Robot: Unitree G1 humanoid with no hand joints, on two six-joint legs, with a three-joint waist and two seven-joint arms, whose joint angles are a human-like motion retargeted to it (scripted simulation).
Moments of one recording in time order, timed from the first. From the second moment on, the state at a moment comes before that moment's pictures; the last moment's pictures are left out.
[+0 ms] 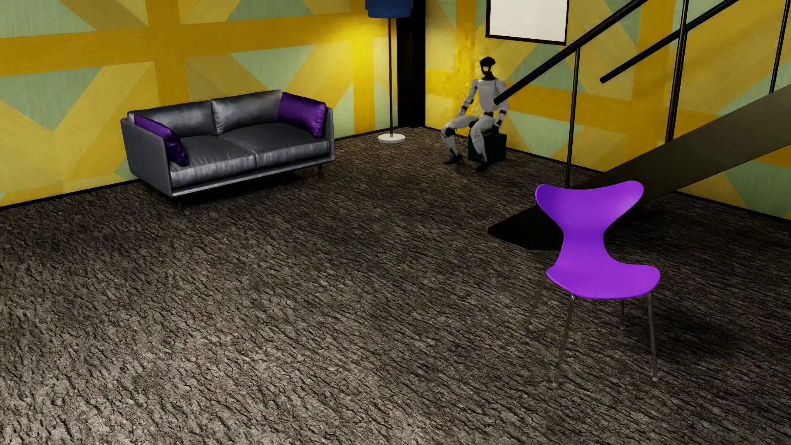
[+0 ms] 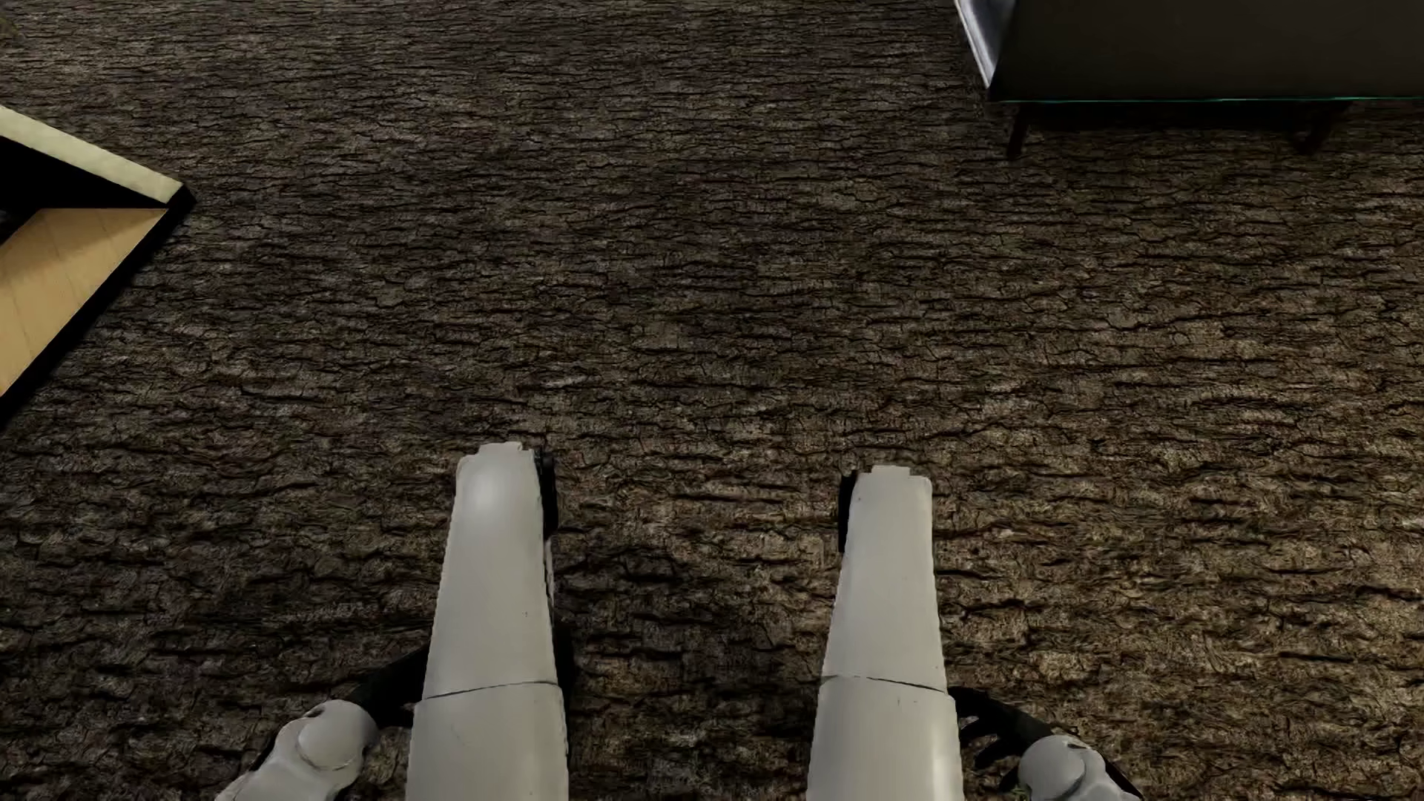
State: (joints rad) body -1.07 -0.96 0.00 0.16 -0.17 0.01 -0.15 0.19 0.59 1.96 1.99 -0.19 -0.19 -0.23 -0.38 0.40 -0.43 -0.17 0.13 -0.32 0.40 0.98 1.07 0.12 -0.18 -0.11 -0.04 -0.13 0.11
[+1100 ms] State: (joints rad) body -1.14 -1.05 0.00 0.18 -0.16 0.02 -0.13 0.22 0.71 1.95 2.00 -0.72 -0.90 -0.19 -0.38 0.84 -0.83 -0.22 0.12 -0.75 1.10 0.05 0.16 0.10 -0.25 -0.27 -0.20 -0.20 0.06
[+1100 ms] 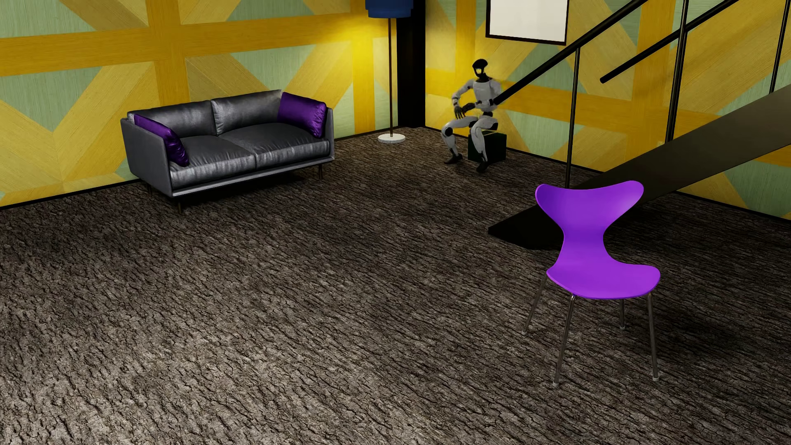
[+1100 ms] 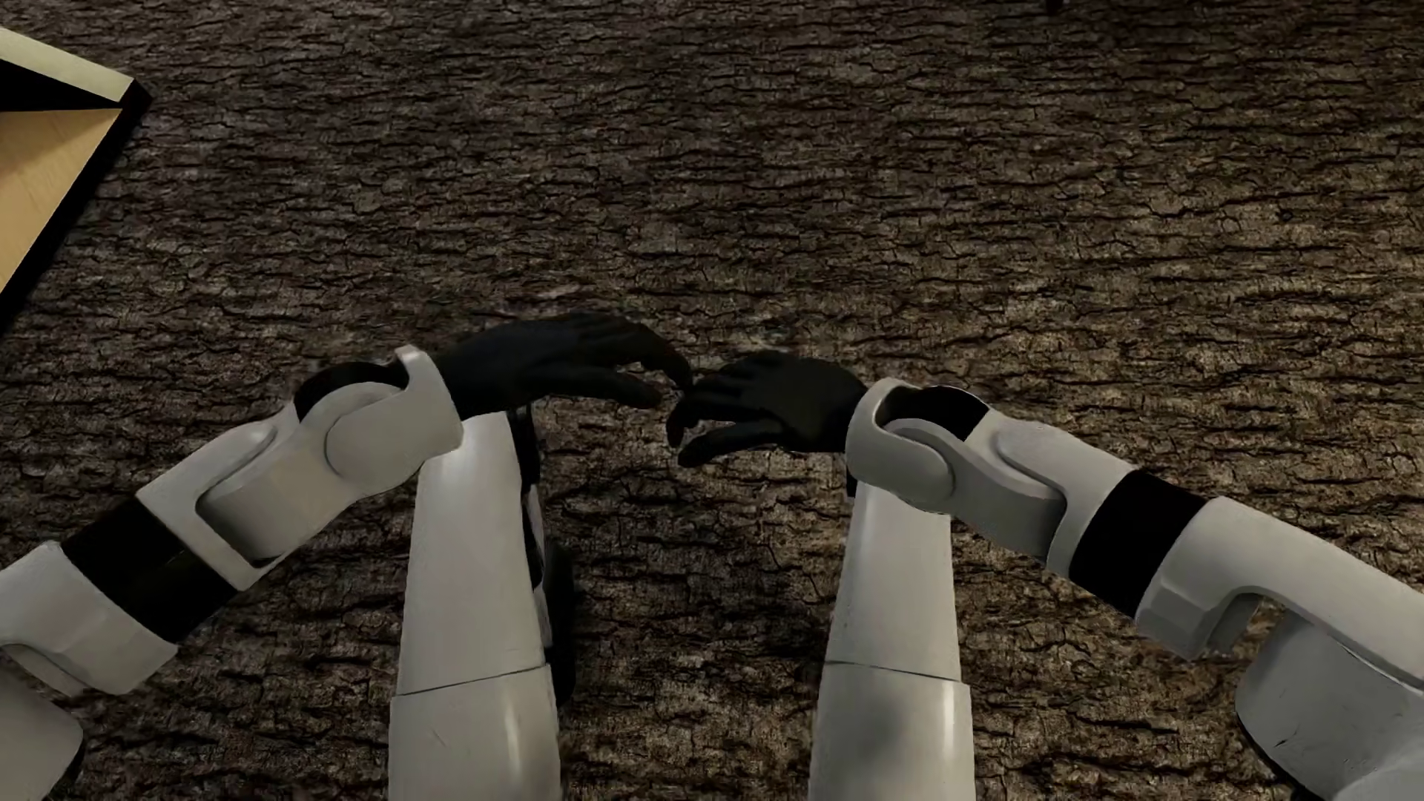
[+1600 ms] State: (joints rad) body -1.46 -1.37 0.01 0.14 -0.12 -0.01 -0.16 0.23 0.88 1.86 1.89 -1.07 -1.13 -0.33 -0.47 0.95 -0.96 -0.21 0.15 -0.93 1.21 -0.13 -0.02 0.03 -0.23 -0.37 -0.29 0.16 -0.37
